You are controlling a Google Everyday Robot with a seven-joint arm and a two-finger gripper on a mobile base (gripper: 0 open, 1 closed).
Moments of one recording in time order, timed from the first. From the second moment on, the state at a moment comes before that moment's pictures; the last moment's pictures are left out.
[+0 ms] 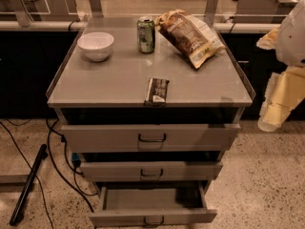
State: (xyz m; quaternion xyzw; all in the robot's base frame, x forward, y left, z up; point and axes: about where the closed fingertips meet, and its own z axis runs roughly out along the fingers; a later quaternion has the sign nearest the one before) arm 0.438 -0.217 0.976 -0.60 0.78 -0.03 0.16
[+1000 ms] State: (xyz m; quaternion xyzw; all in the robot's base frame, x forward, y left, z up) arm 0.430 -0.222 0.960 -0.59 0.80 -0.02 0.16
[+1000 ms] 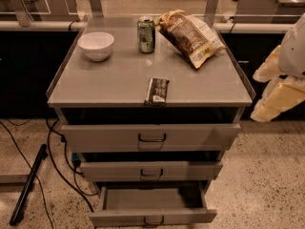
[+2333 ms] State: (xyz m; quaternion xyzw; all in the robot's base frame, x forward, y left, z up) arm 0.330 -0.182 0.705 -0.54 0.82 0.17 0.08
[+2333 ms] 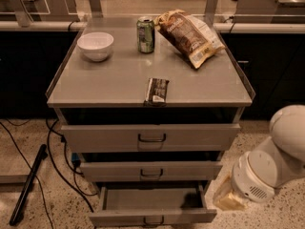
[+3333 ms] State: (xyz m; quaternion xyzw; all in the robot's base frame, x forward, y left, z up) arm 0.316 -0.205 0.622 -0.54 0.82 0.14 0.09
